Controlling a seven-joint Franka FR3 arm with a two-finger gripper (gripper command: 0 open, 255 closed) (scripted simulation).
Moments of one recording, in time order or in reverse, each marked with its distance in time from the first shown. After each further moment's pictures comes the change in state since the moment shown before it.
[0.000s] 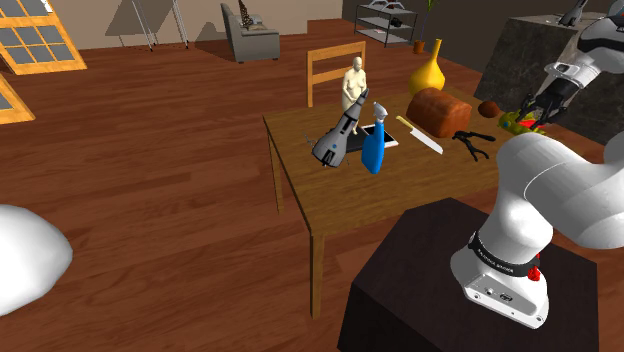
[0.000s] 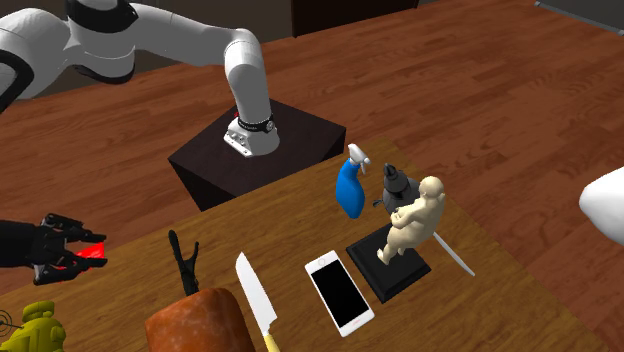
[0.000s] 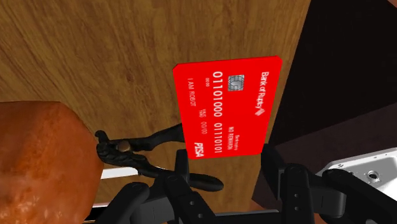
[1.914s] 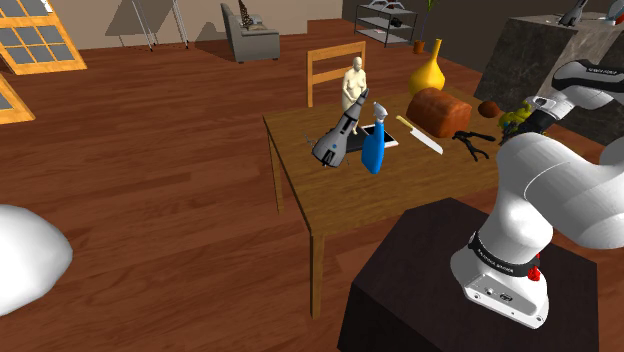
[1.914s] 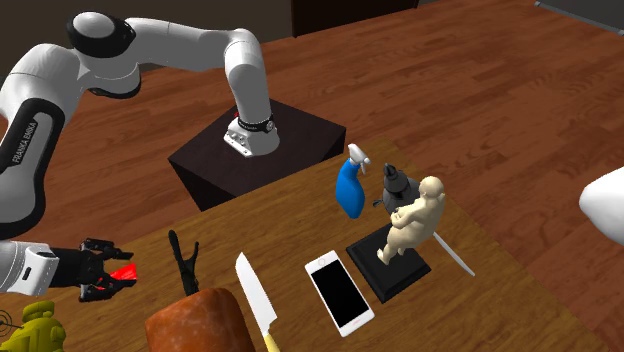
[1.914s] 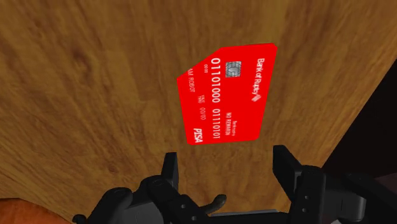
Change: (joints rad) arm 0.008 -0.125 -0.109 -0.076 -0.101 0.169 -0.028
